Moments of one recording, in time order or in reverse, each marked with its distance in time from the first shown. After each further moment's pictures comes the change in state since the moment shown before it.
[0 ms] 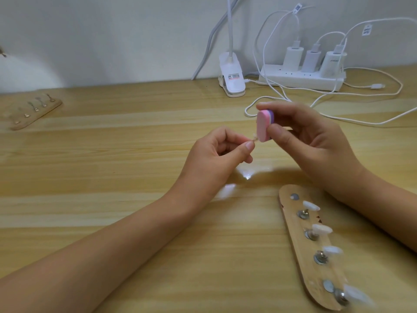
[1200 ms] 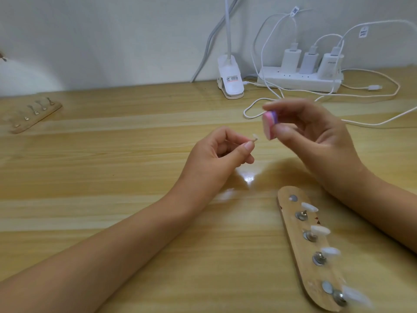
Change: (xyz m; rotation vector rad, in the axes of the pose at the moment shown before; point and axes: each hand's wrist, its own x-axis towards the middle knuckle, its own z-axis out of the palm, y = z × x) left_hand 0.002 0.000 0.001 -0.036 -0.034 0.032; right_hand 0.000 -0.004 -0.003 0.089 0.087 0.066
